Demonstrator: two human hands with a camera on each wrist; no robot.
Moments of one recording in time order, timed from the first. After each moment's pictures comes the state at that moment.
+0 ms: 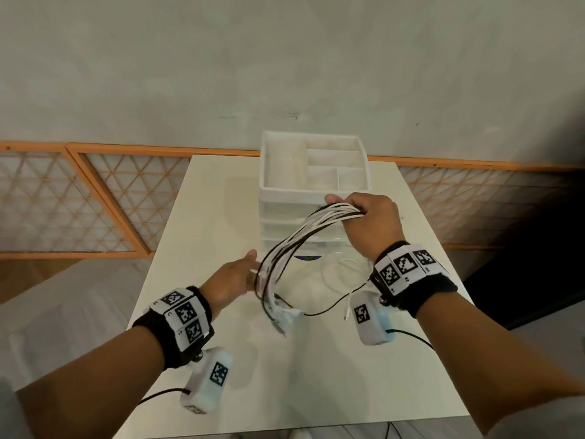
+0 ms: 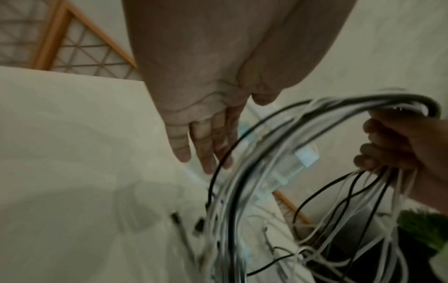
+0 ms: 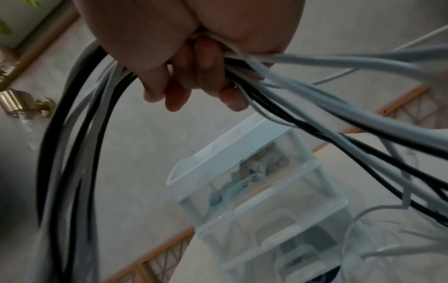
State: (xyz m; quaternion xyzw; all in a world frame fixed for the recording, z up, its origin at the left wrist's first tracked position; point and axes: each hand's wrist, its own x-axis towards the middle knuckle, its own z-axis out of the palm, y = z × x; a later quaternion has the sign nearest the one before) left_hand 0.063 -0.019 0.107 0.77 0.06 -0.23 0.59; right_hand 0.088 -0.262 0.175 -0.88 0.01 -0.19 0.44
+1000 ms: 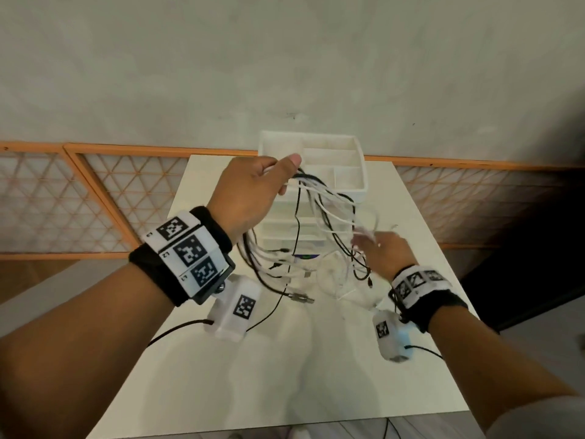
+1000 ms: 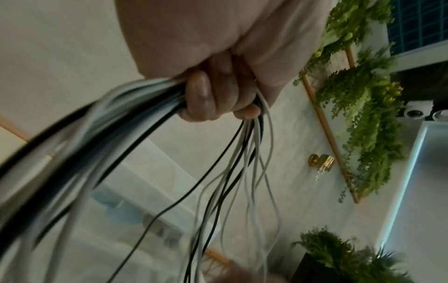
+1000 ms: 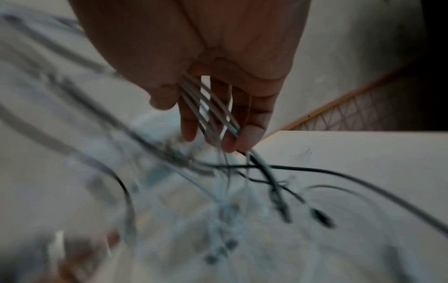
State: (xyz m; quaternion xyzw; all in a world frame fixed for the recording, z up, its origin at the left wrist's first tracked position) left_hand 0.087 -0.060 0.246 0.81 -0.11 0.06 0.57; right_hand 0.074 -0.315 0.128 -0.93 0.14 0.03 0.33
